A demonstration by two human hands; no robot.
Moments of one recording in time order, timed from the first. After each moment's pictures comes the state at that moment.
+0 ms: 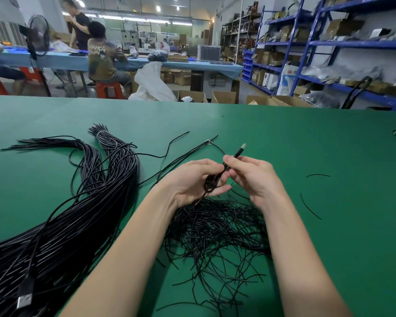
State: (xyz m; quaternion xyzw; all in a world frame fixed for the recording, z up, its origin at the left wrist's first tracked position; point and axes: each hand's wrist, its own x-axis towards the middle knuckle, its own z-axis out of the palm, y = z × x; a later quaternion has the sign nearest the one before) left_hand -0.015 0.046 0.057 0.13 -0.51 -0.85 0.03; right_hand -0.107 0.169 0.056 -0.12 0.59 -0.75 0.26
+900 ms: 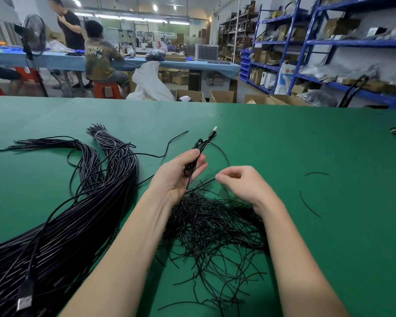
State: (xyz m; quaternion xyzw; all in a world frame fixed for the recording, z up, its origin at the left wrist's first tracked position) left_hand -0.016 0.027 0.046 0.21 -0.35 -0.88 0.23; right_hand -0.112 0.166 0.034 -0.24 0.84 -0.46 0.17
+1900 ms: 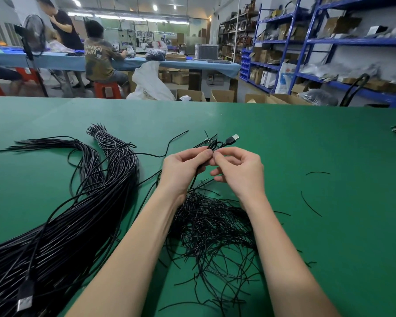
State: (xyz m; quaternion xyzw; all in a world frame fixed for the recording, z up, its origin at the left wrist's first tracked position) left_hand -0.021 0.038 0.044 0.20 -0.55 -0.75 0.29; right_hand -0.090 0.145 0.045 -0.24 0.68 -0.69 0.07
